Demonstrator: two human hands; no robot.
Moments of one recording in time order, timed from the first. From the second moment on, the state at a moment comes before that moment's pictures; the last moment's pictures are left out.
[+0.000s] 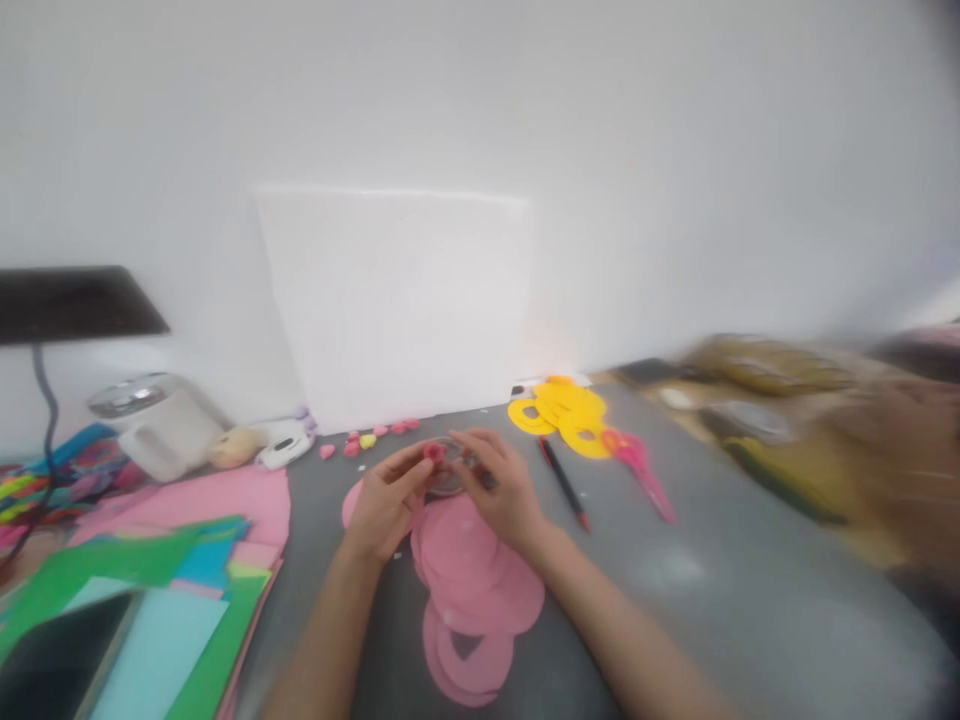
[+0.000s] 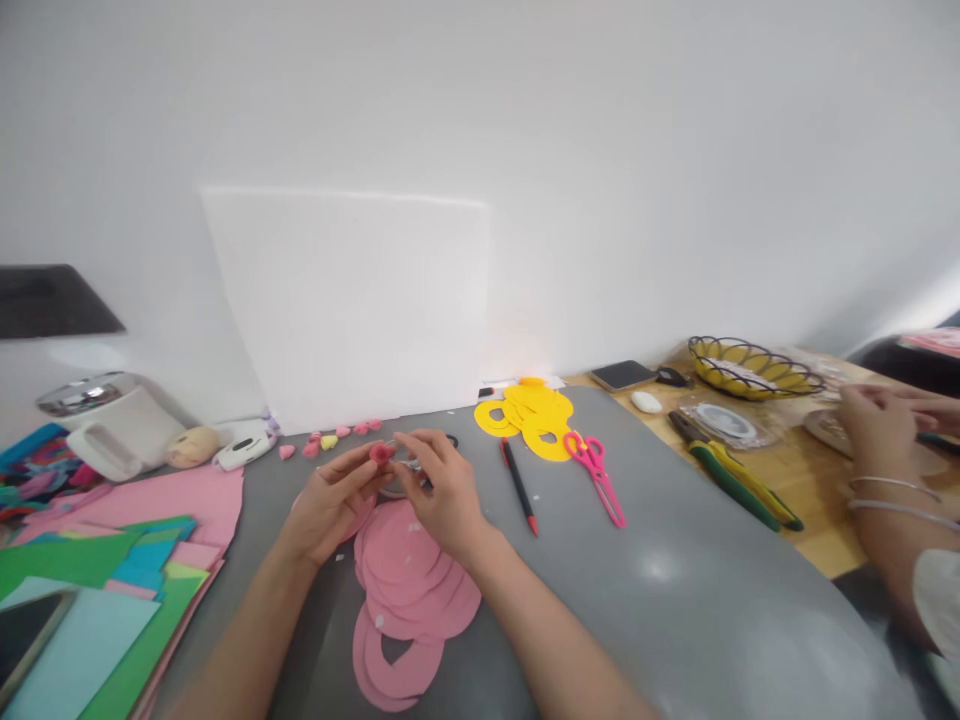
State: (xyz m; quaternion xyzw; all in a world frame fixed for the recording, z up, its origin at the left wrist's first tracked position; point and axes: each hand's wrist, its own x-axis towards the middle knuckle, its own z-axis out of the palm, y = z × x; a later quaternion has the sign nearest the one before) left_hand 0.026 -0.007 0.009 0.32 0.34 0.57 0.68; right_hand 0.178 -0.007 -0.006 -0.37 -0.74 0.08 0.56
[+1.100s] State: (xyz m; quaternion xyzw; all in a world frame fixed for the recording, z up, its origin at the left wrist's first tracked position) left_hand 0.017 -0.003 0.004 0.43 0.41 0.54 0.60; right_hand 0.173 0.006 -0.011 -0.37 -0.74 0.16 0.54
